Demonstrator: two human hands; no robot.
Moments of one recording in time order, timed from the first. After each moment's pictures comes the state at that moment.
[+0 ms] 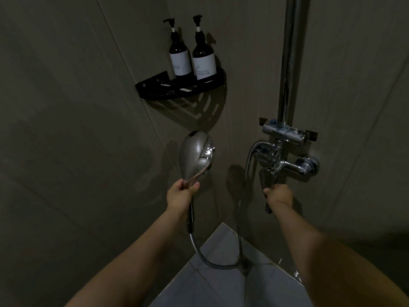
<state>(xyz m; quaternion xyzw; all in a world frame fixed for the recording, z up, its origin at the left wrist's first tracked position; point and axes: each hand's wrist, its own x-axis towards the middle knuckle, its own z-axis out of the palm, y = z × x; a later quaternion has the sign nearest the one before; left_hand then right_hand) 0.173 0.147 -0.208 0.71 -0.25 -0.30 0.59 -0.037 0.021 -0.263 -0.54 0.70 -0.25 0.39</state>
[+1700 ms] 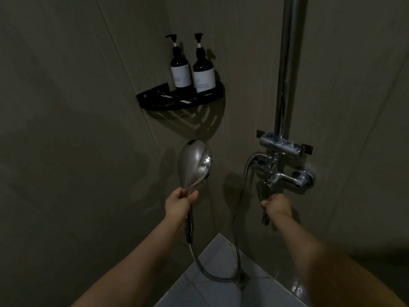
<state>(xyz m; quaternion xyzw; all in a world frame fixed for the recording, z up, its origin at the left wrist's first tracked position) 0.167 0.143 -0.201 0.70 -0.24 -0.31 0.60 -0.046 0.019 -0.253 -0.59 0.69 -0.20 0.37</state>
